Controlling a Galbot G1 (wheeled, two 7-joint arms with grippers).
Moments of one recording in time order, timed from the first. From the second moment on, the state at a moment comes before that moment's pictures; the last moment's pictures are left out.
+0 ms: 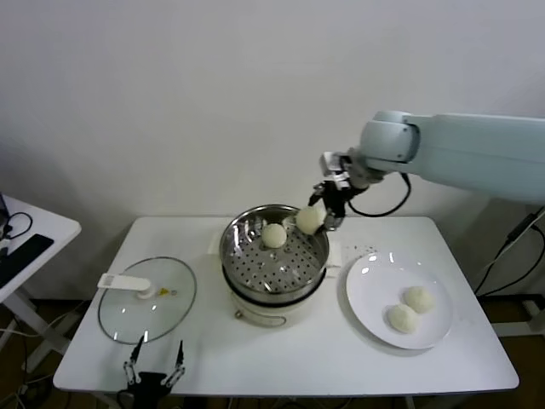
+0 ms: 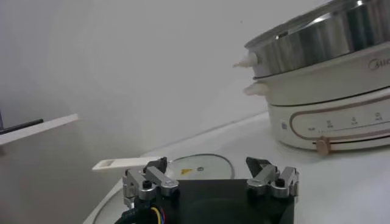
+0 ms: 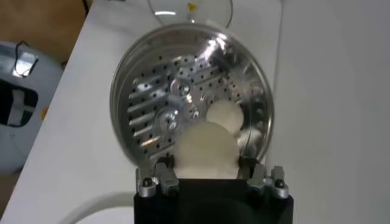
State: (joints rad) left arm 1.70 -1.61 -0.73 -1.73 0.27 -0.42 0.04; right arm 0.96 1.02 -1.63 1.50 0.84 -0.38 -0.79
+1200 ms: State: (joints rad) left arm 1.68 -1.61 -0.74 -1.72 0.27 -0.42 0.04; right arm 0.63 1.44 -1.57 1.11 0.77 -0.46 -0.77
